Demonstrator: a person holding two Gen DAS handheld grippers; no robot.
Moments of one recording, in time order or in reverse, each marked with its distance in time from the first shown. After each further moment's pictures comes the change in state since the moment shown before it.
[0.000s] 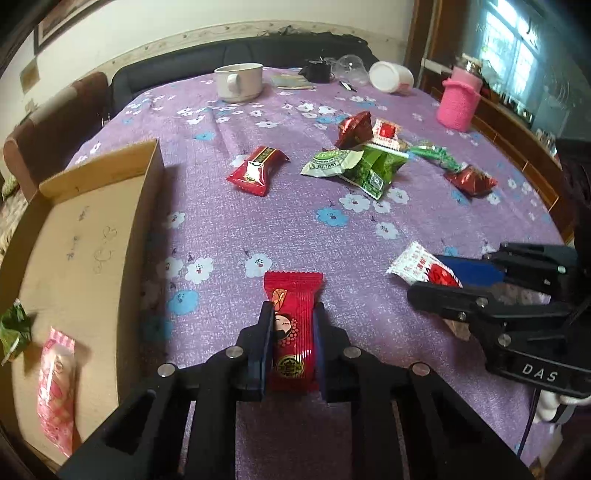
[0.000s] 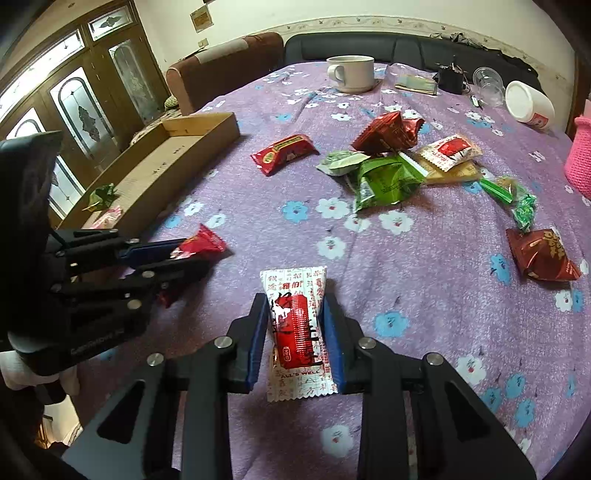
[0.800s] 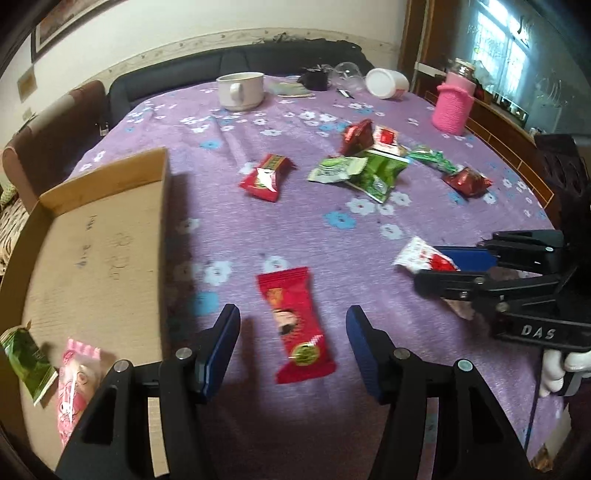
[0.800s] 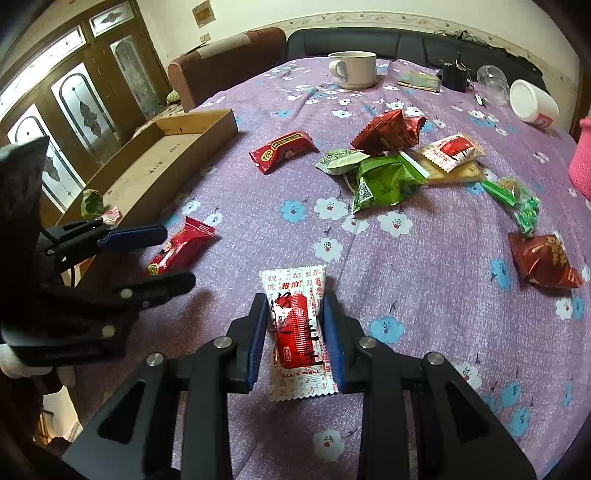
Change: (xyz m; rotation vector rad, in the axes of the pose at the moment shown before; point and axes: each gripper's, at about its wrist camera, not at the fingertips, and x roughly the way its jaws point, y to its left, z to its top) left arm -0.011 0.012 -0.002 0.038 -0.025 0.019; right arm 0.005 -0.008 0.005 0.007 0.030 0.020
